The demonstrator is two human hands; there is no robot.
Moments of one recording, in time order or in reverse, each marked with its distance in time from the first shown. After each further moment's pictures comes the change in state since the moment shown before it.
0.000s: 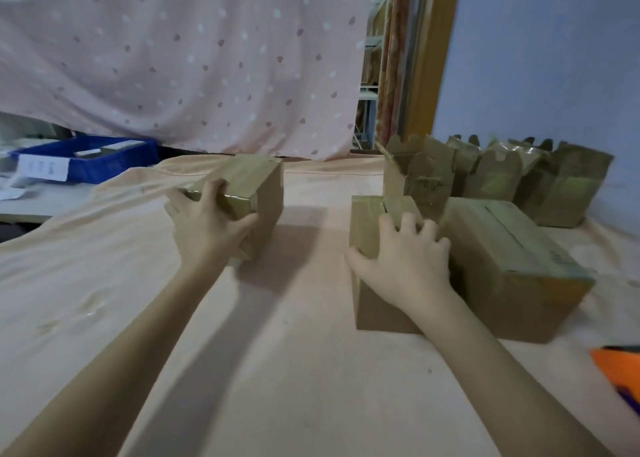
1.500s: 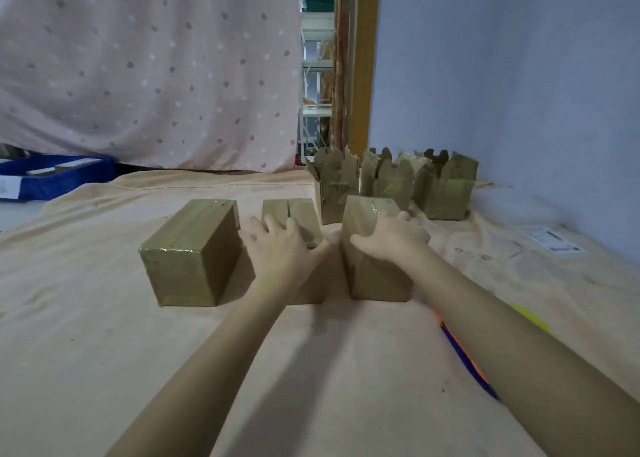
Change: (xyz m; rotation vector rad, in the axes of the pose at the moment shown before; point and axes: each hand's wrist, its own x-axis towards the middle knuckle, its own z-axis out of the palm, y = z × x) left_hand -0.150 0.190 0.031 0.539 -0.401 0.242; right_hand -0.010 0.146 -0.034 0.053 -0.196 0.246
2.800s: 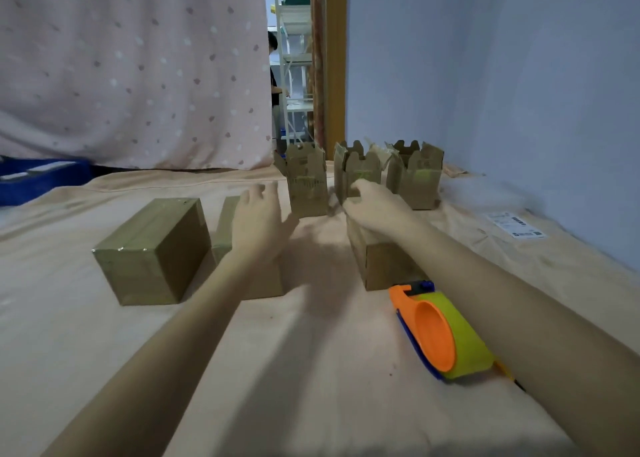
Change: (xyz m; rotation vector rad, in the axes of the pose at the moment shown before) left_hand 0.015 0.043 -0.016 -0.304 0.129 0.114; right_hand -0.001 0.051 -0.034 0.300 0.135 -0.335
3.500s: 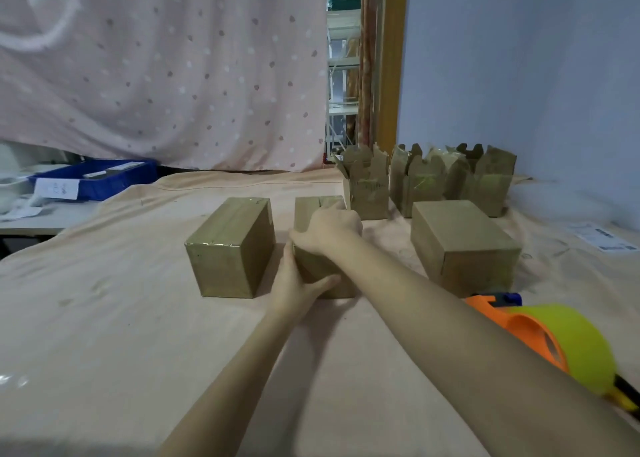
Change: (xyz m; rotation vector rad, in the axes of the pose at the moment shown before) left_hand -0.065 -0.105 0.035 -0.711 -0.102 -0.219; right_hand 0.025 -0.152 0.098 -0.434 -0.109 0.006
